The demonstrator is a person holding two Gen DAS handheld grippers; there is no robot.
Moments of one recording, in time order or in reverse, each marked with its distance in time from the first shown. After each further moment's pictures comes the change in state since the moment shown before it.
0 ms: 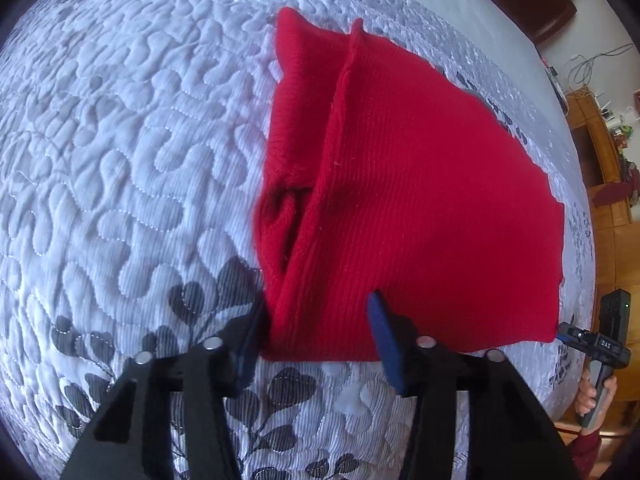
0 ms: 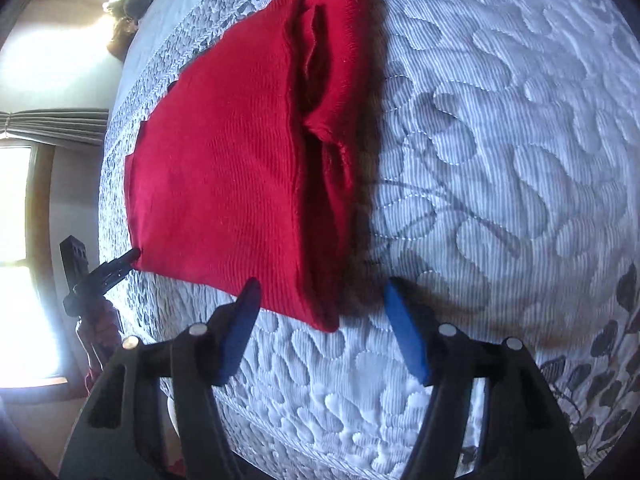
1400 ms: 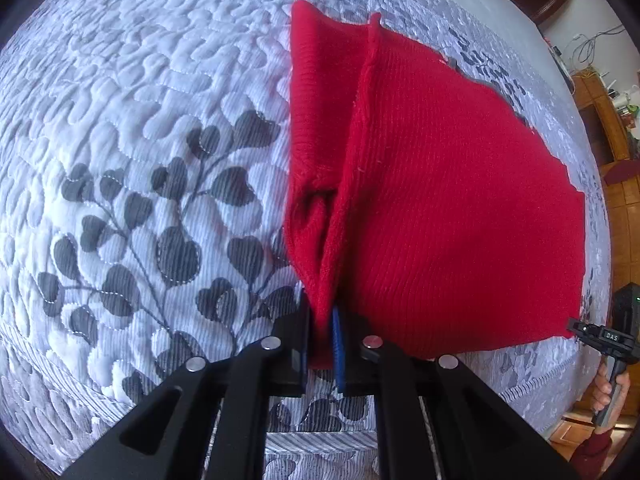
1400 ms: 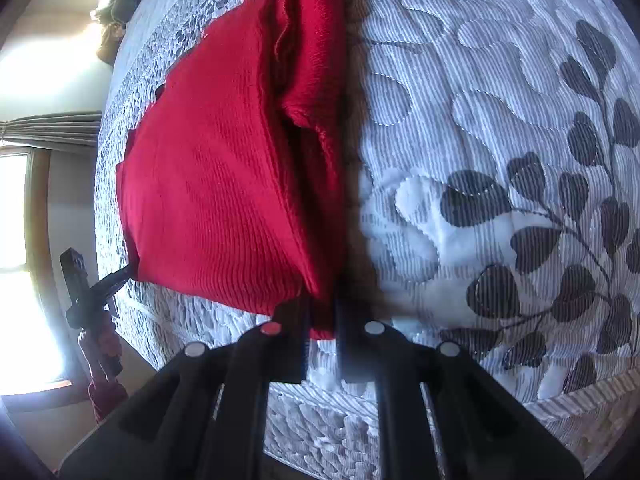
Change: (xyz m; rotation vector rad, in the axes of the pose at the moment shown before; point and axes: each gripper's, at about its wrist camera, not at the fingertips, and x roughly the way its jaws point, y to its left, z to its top) left arm -0.015 0.002 -0.081 0.032 0.019 0.054; right arm 0.000 -0.017 -0.070 0.069 0.006 -0.004
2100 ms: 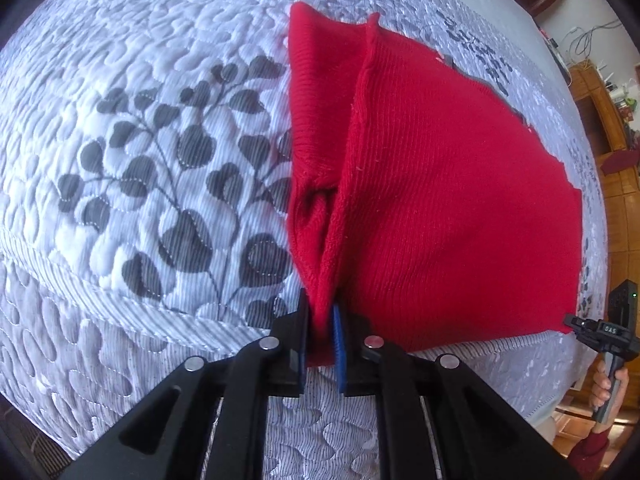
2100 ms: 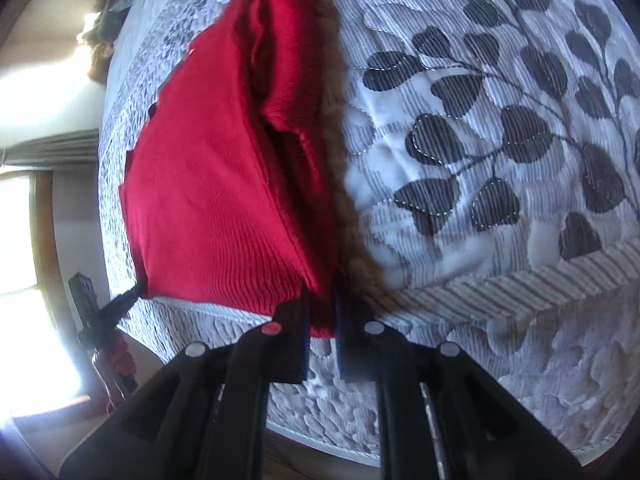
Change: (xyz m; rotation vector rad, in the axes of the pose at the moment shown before) left arm -0.019 -0.004 -0.053 0.012 0.028 0.017; right arm -0.010 -0.022 -0.046 0.116 0.004 0.032
